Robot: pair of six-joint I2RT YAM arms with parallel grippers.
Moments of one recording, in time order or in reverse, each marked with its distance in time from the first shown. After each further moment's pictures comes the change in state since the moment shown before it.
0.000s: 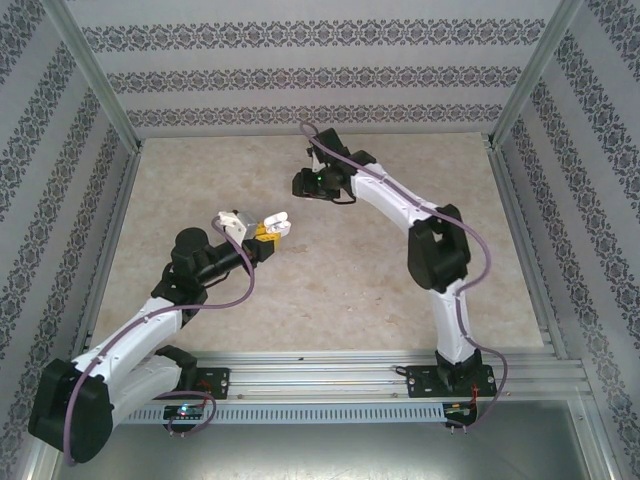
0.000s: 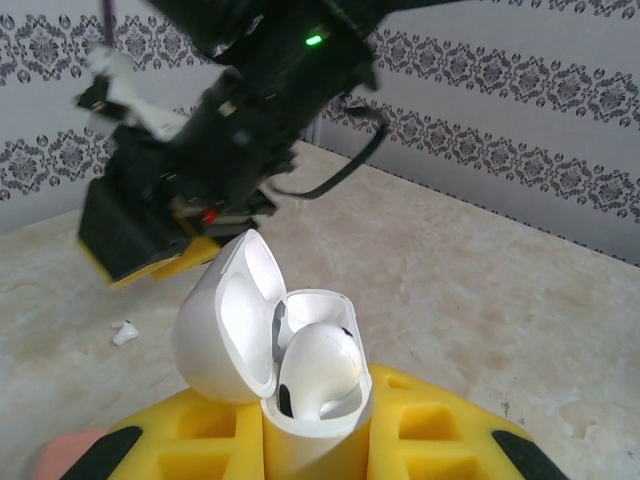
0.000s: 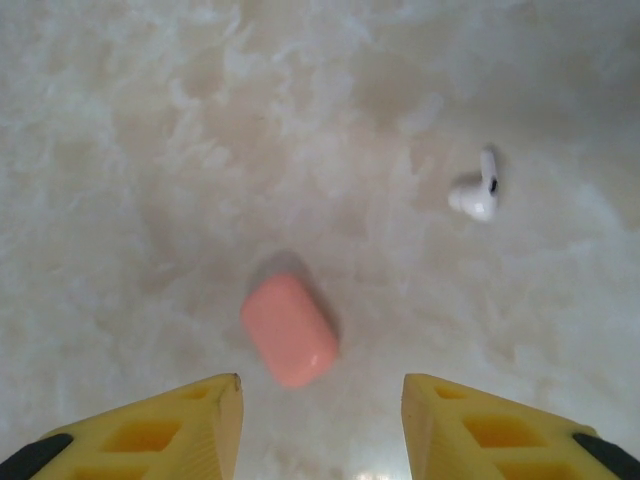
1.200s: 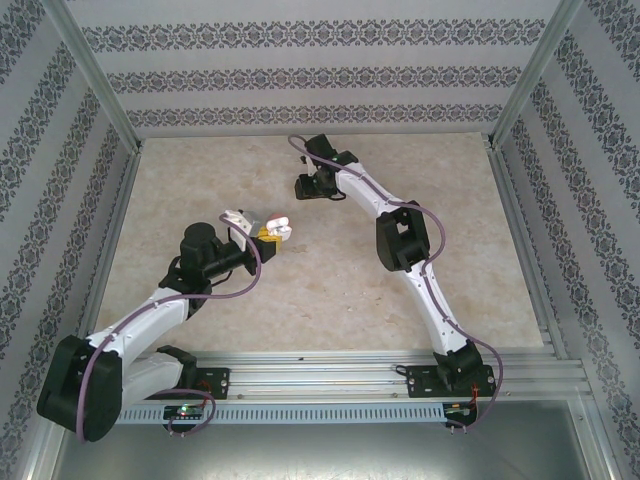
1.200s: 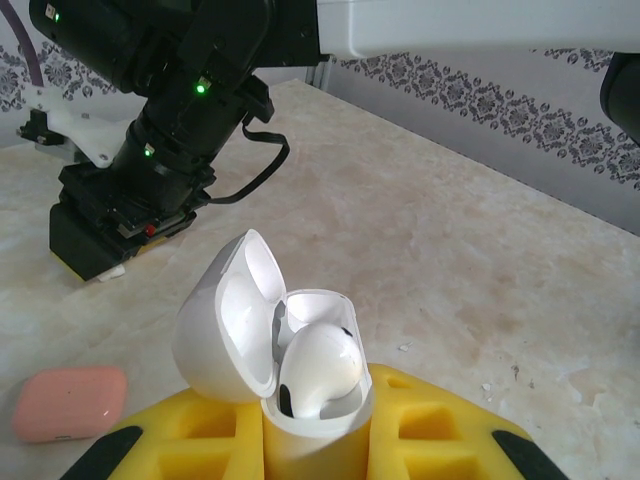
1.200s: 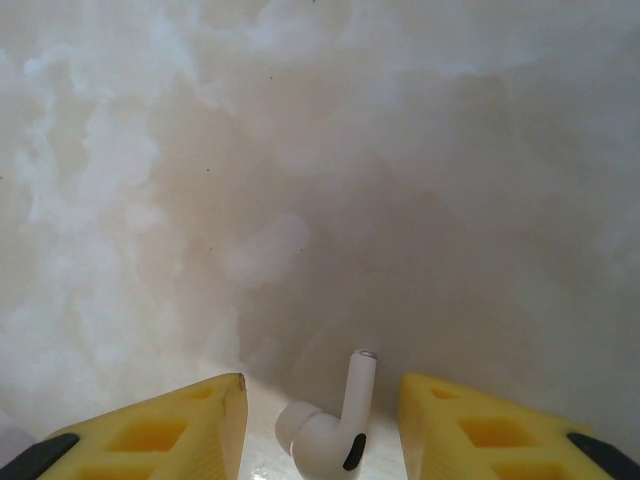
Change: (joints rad) left arm 0.031 0.113 0.003 0.001 0.030 -0.013; right arm -0.058 0.453 0.463 -0.125 0.033 -0.246
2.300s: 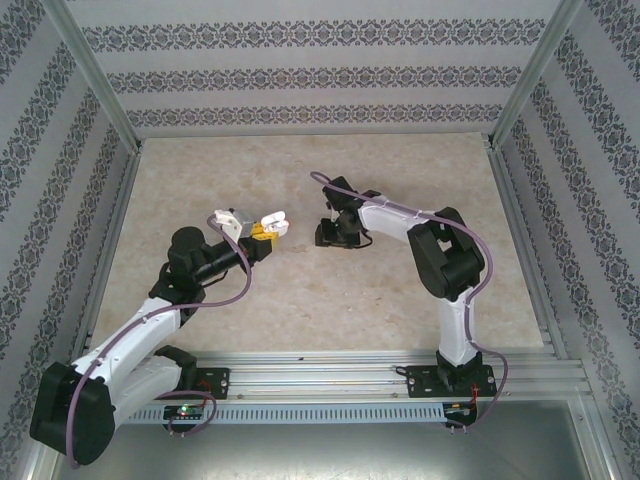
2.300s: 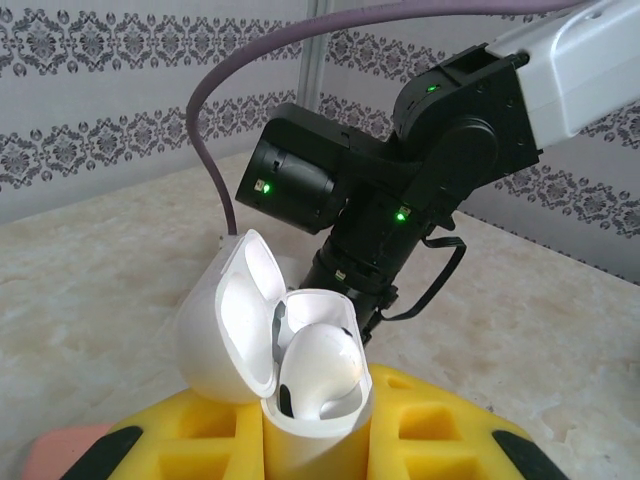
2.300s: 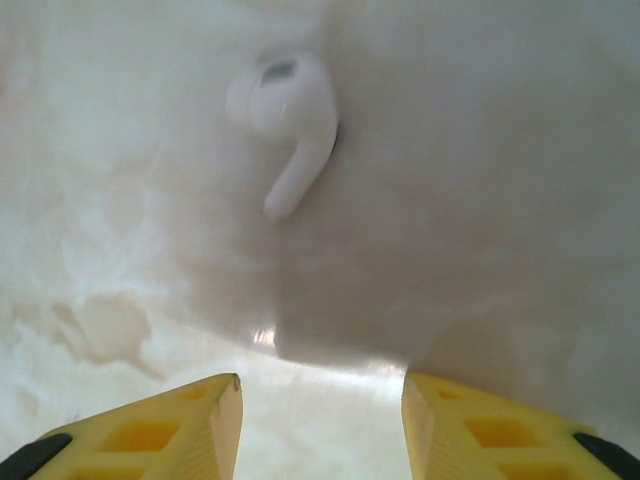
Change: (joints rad) left arm 0.000 -0.134 -0.002 -0.009 0.021 -0.026; right arm 0.063 -0.633 -1.043 0.225 -0.045 0.285
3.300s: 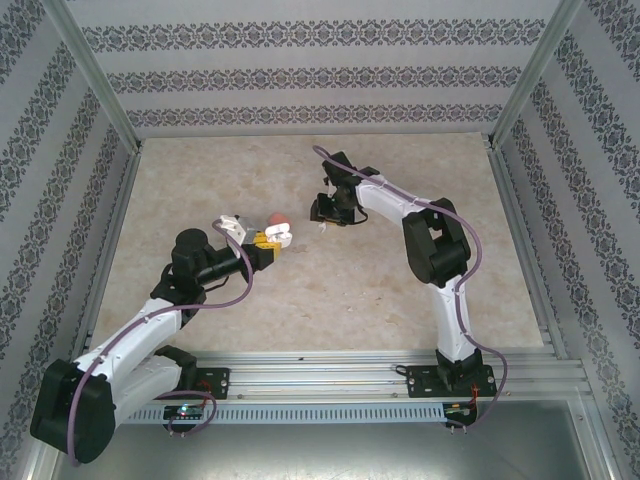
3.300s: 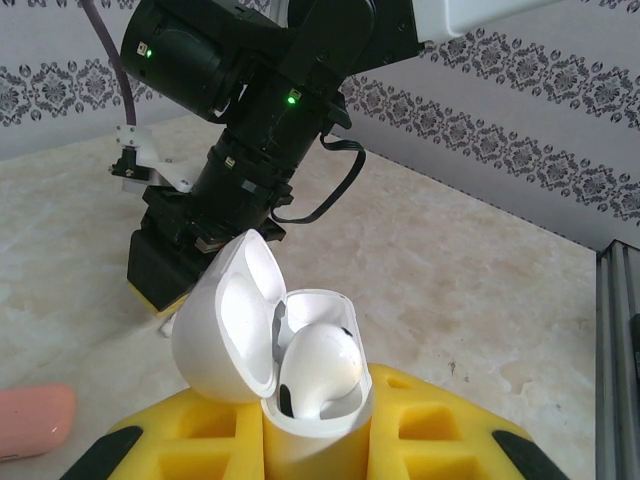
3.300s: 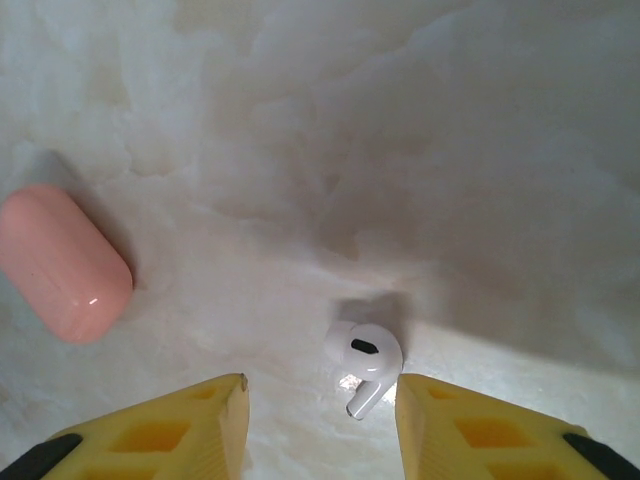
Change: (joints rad) left arm 0.000 0.018 -0.024 -0.042 0.071 0.000; right arm -0.068 0.163 0.317 -0.095 -0.050 -0.002
